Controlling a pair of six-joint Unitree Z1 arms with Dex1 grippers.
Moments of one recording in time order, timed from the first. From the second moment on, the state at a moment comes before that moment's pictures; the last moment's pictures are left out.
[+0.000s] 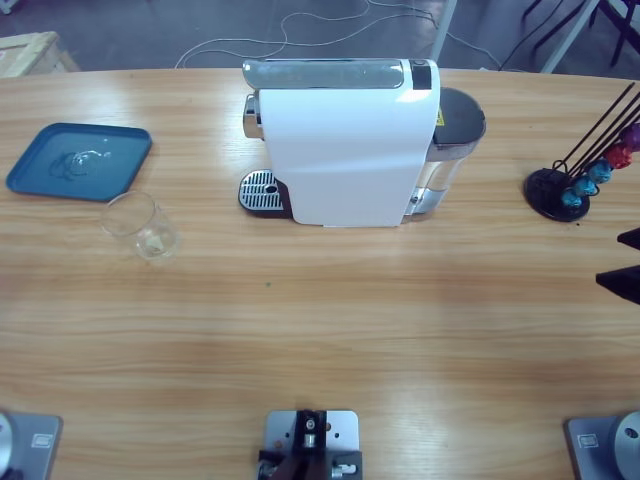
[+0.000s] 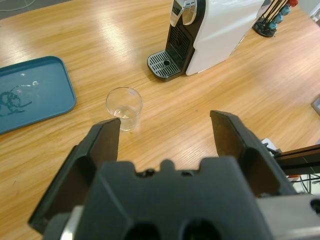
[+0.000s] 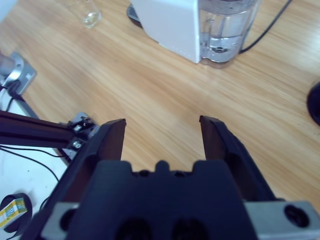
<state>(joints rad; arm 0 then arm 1) -0.69 0.73 -0.82 0.63 -0.06 -0.17 0.46 0.94 -0.85 0.66 0.32 0.04</state>
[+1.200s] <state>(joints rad) -0.45 1.40 -0.93 -0.13 -0.71 -1.17 0.47 0.92 -0.85 0.67 0.30 0.04</state>
